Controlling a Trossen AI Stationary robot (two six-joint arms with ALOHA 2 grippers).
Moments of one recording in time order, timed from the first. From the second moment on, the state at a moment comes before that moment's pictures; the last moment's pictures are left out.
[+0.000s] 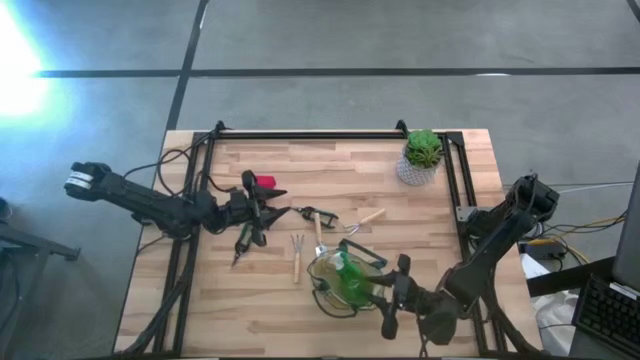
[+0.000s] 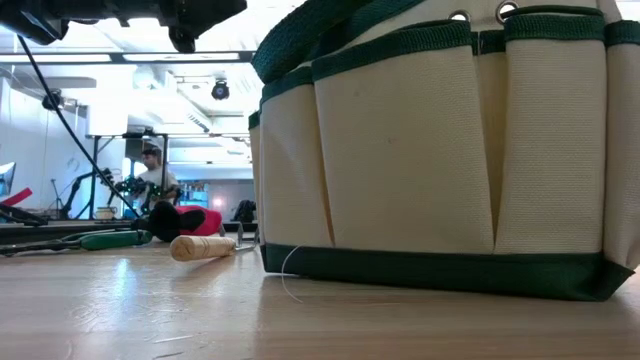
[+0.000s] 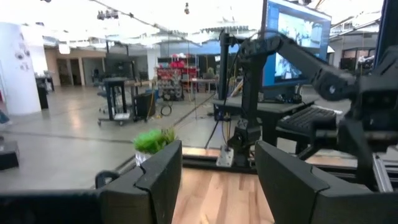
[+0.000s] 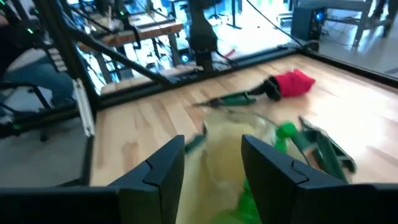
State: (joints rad) left arm -0.22 0.96 0.45 0.74 -0.44 0.07; right arm 0.85 1.61 1.03 0.06 1.10 0.67
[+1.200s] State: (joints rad) left arm -0.21 0.91 0.55 0.34 -0.44 -0.03; right arm 0.40 1.58 1.53 -0.79 0.12 0.62
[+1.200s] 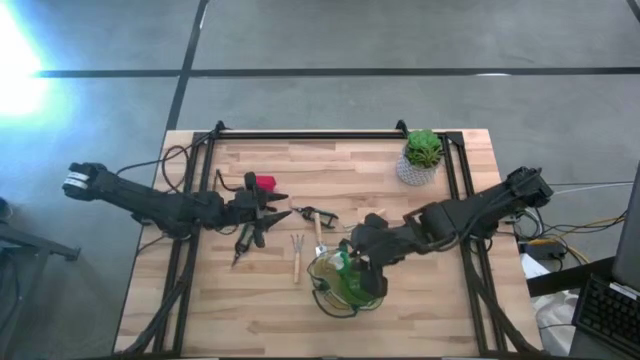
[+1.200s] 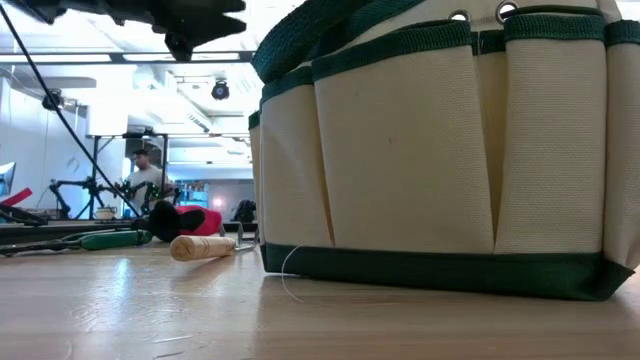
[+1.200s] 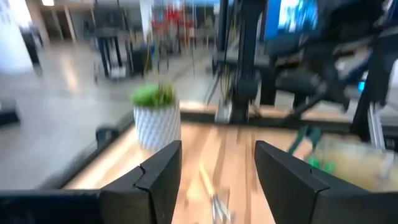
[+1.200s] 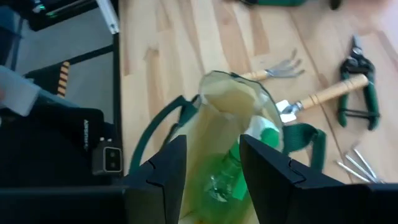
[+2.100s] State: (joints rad) left arm 0.12 0.92 0.72 -0.69 -0.48 -0.50; right arm 0.40 1.59 1.53 -0.78 0.13 0.63
